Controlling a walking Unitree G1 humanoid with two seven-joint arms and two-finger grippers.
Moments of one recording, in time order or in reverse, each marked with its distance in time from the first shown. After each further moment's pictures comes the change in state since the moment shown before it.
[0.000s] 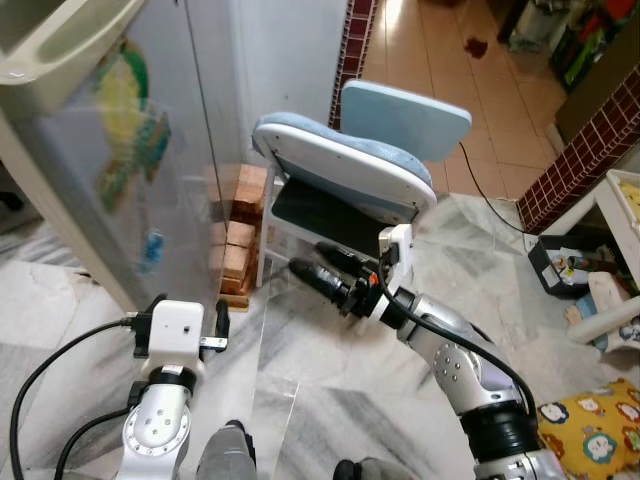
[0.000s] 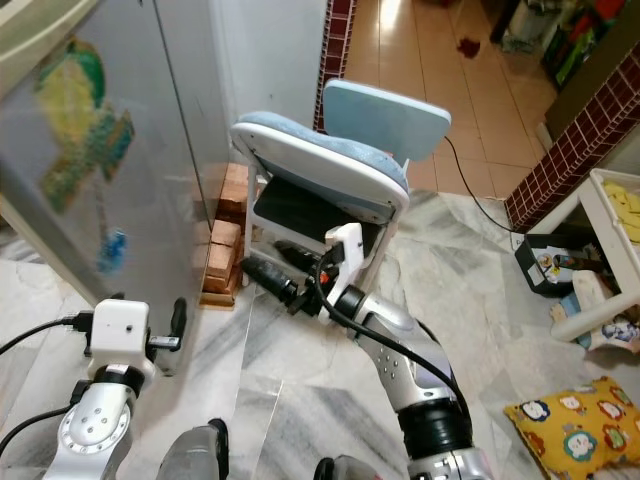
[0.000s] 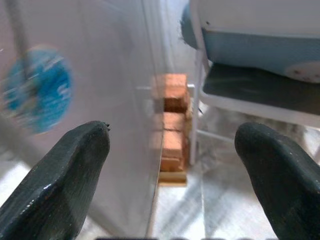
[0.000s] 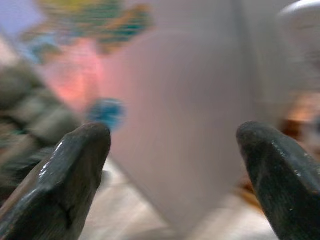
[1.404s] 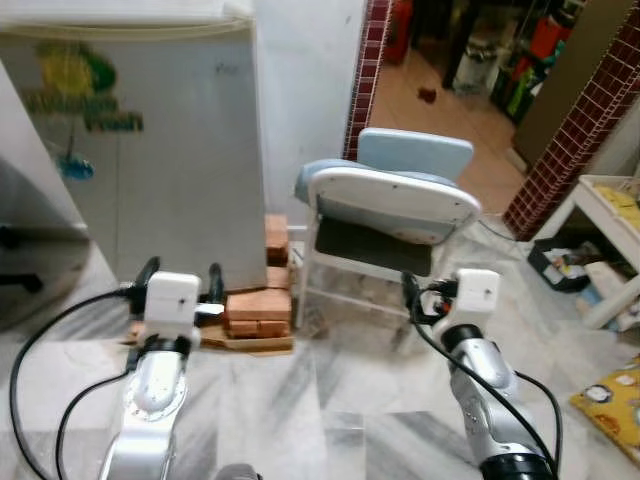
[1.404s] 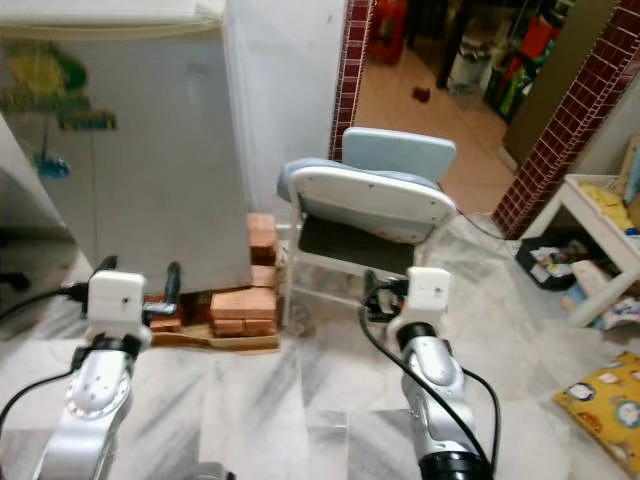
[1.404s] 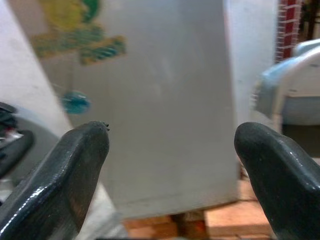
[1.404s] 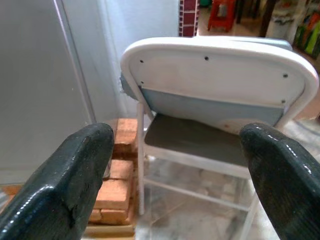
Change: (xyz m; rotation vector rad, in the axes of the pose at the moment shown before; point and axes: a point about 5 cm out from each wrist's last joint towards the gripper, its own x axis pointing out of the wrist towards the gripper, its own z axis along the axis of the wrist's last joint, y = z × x) left arm 0.023 0.021 0.000 0.040 -0.137 0.061; right arm -0.066 -0.055 -0.019 -0.319 0.003 -0.757
